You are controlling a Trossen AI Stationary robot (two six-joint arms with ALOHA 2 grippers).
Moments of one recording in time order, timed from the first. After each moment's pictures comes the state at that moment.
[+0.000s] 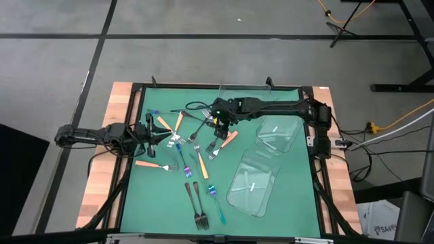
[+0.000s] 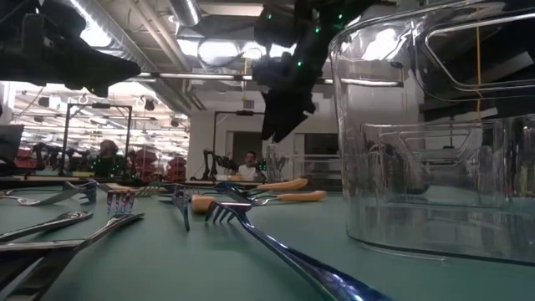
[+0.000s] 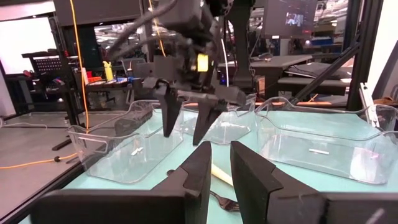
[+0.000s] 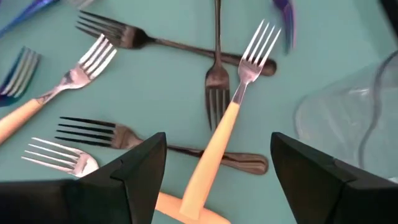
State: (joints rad) left arm -0.07 0.00 0.01 0.05 -0.28 0.06; right arm -0.19 1.97 1.60 -0.71 0.08 0.13
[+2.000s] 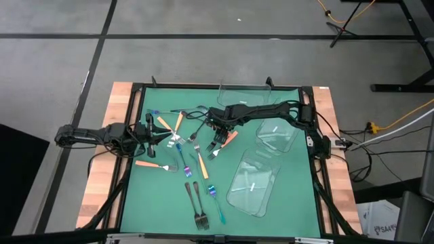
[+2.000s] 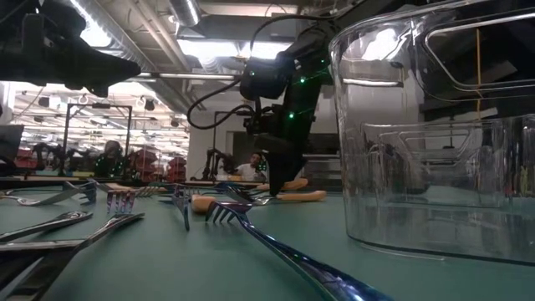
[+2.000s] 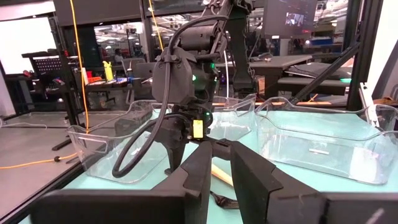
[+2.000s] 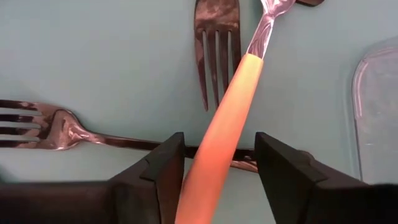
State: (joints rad) left arm -0.07 0.00 0.01 0.05 -0.28 0.06; right arm -0.20 2.16 1.60 -0.70 0.12 0.13
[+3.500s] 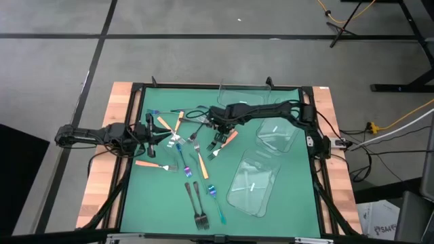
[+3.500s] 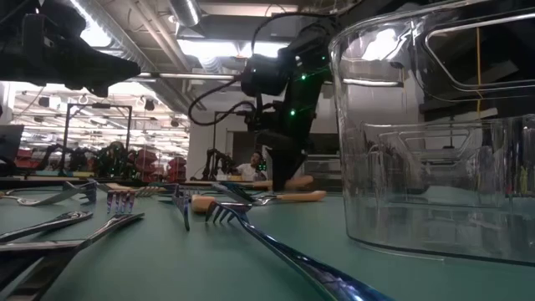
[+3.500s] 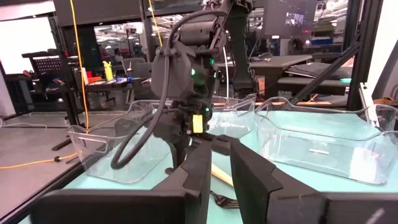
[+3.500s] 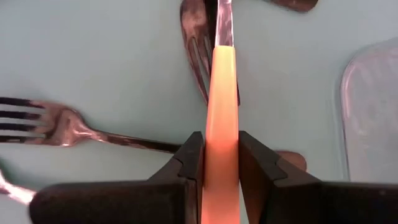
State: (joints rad) left arm -0.07 0.00 0.01 0.05 -0.28 0.06; right arm -0.20 2.13 1.60 -0.72 0.12 0.11
